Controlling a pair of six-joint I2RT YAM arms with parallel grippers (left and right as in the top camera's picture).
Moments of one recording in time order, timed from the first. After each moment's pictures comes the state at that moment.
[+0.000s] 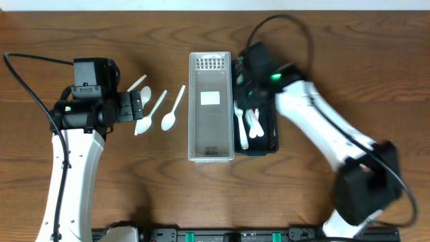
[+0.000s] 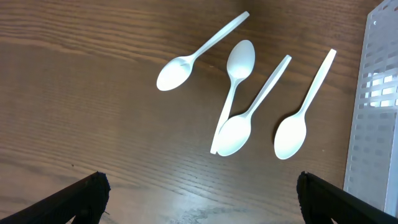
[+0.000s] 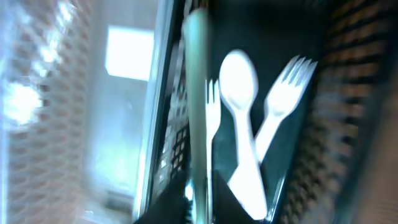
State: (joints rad) left arm 0.04 1.32 1.23 -0.97 -0.12 -0.07; right arm 0.52 1.85 1.48 -0.85 -0.03 0.41
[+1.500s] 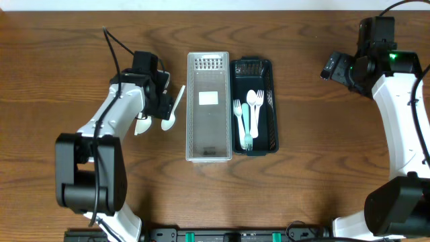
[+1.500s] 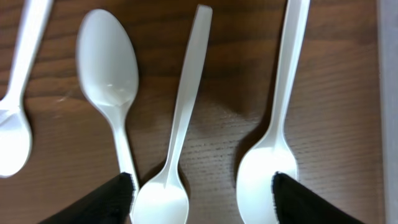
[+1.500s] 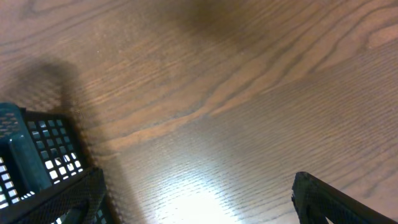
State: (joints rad) left arm -0.10 1.85 1.23 -0.74 -0.03 0.15; right arm -0.05 1.68 1.54 -1.00 0.09 0.40
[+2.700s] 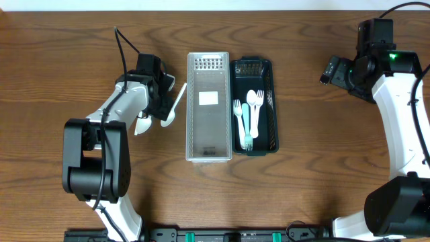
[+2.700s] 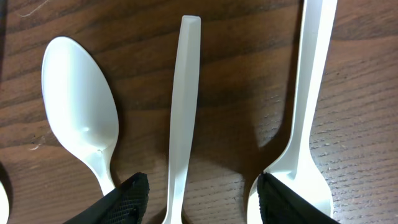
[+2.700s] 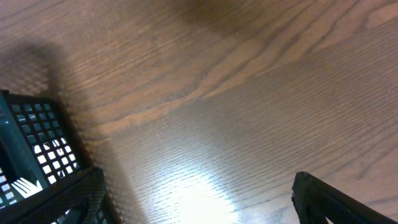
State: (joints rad) left arm -0.10 1.93 1.23 -0.65 -0.04 0.27; right arm -0.05 1.68 1.54 -1.06 0.09 0.40
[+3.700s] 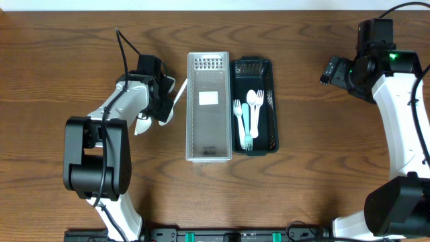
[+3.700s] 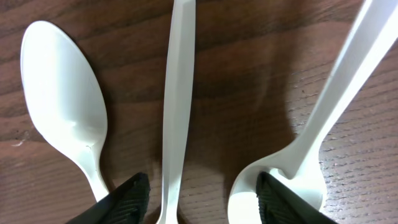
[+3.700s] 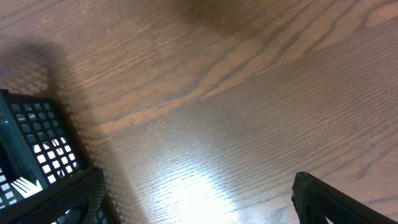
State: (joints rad) left arm -0.10 1.95 1.23 -0.68 -0.04 0.27; right arm -0.05 1.68 1.54 -1.06 0.09 0.40
